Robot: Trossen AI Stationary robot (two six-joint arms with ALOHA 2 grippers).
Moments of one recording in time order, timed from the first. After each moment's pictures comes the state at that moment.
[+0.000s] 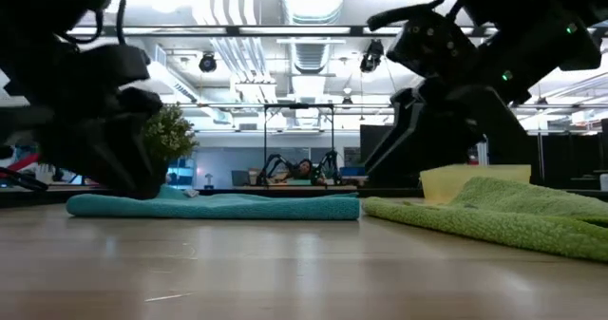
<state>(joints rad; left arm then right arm) -0.43 1.28 0.47 -0.18 -0.44 -0.12 0.37 1.74 0.70 0.31 0.44 0.06</state>
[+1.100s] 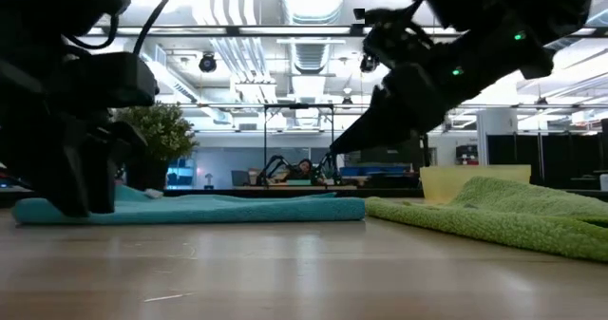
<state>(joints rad) -0.44 1.40 0.53 -0.13 -0.07 -0.49 0.26 1.74 0.70 0.47 0.42 0.11</state>
